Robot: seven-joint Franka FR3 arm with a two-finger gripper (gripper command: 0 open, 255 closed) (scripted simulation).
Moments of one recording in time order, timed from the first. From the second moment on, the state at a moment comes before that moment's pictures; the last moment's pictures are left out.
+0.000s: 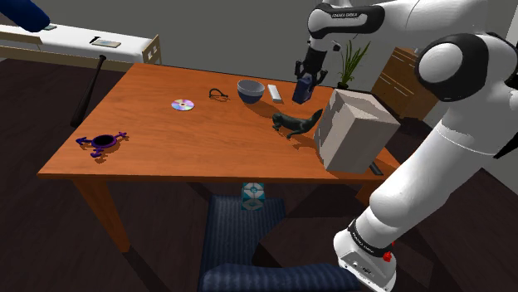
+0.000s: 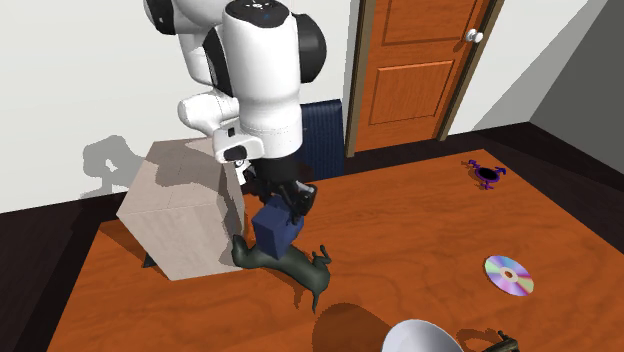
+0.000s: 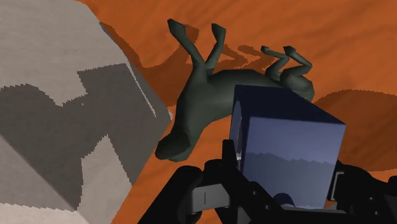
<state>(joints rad) -0.32 0.06 -0.10 -1.76 0.00 1.83 0.97</state>
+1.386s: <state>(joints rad) -0.51 0.01 -0.33 -1.69 0.11 1.95 0.51</state>
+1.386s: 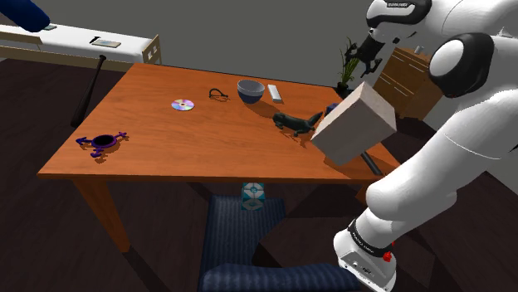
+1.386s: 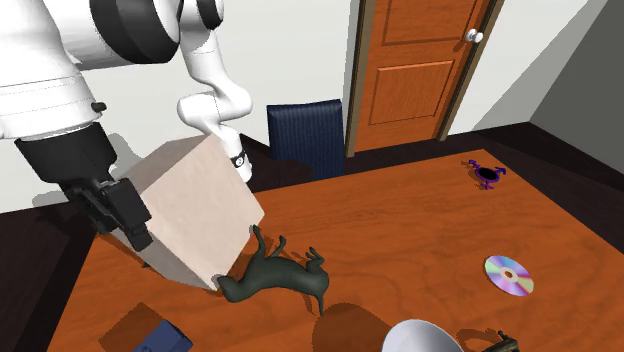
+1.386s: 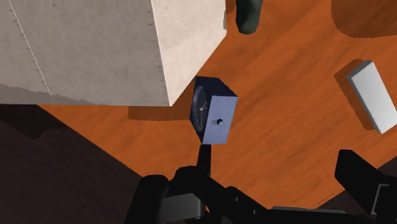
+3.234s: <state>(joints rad) -0.54 0.13 -0.35 -1.58 0.21 1.81 0.44</state>
